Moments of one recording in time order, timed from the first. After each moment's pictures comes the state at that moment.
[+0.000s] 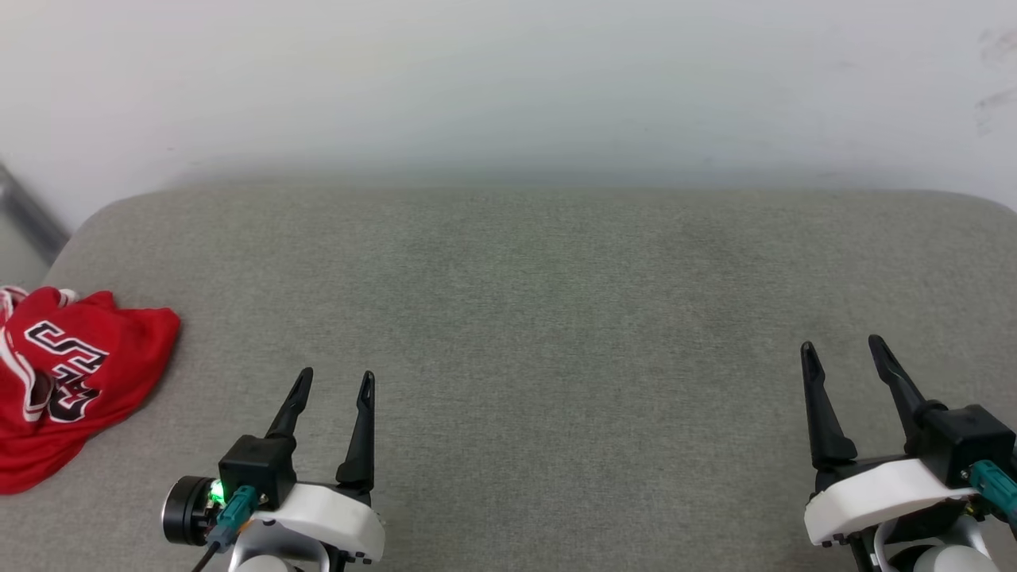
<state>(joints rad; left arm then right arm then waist) -0.09 0.06 -0.05 0.24 -0.11 -0.10 -0.26 -0.02 -0.05 -0.05 0.01 0.03 0.13 -0.10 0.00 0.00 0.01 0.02</state>
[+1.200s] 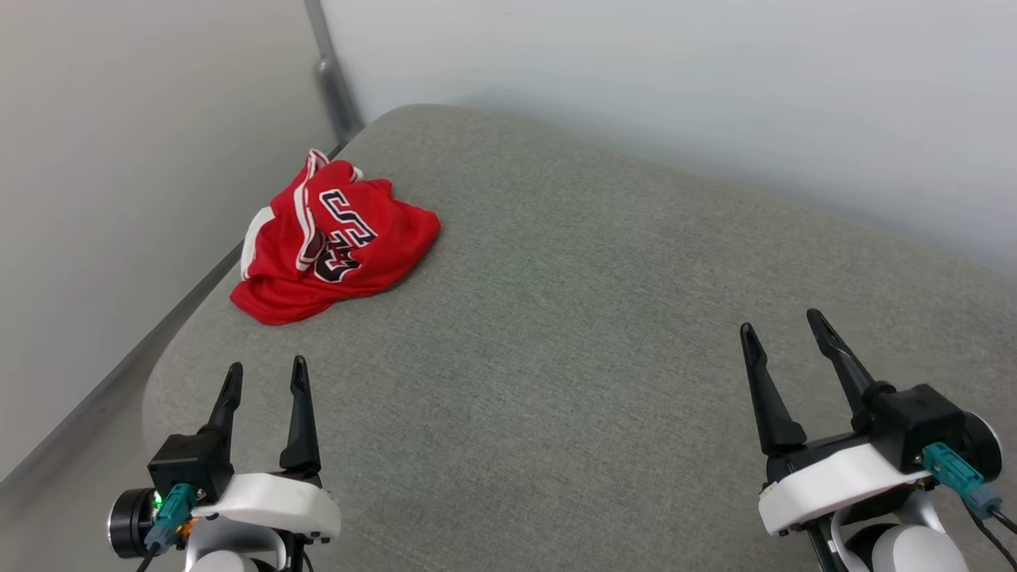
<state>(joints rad) -0.09 0.05 0.06 0.23 -0.15 -0.07 -0.26 -0.06 -0.05 0.07 -0.02 0.06 0.13 -0.09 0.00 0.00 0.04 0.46</state>
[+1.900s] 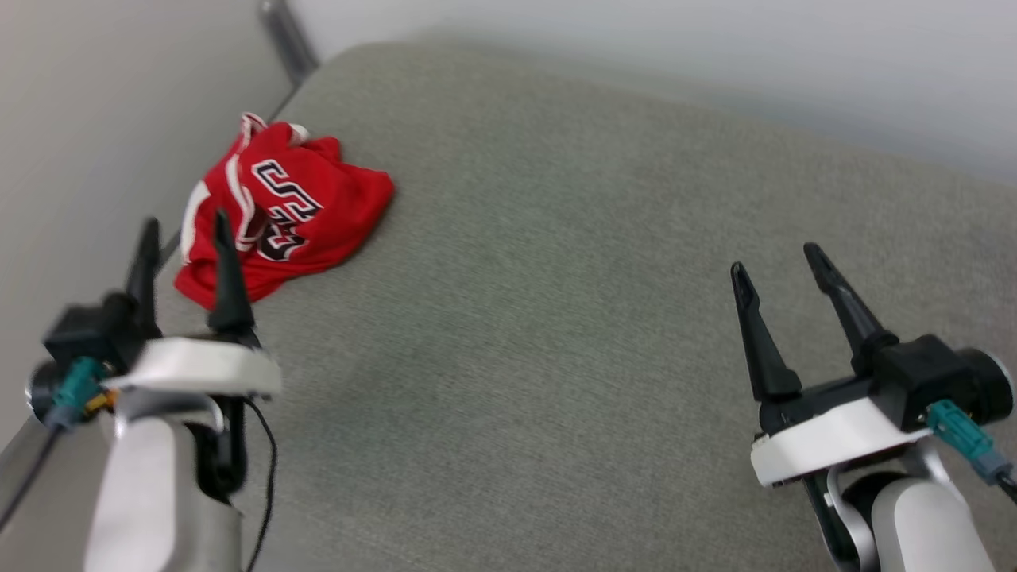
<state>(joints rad) -0.33 0.10 0.14 0.25 -0.19 -0.09 -0.26 -0.14 -0.05 0.10 -0.09 0.02 0.13 -0.05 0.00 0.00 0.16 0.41</state>
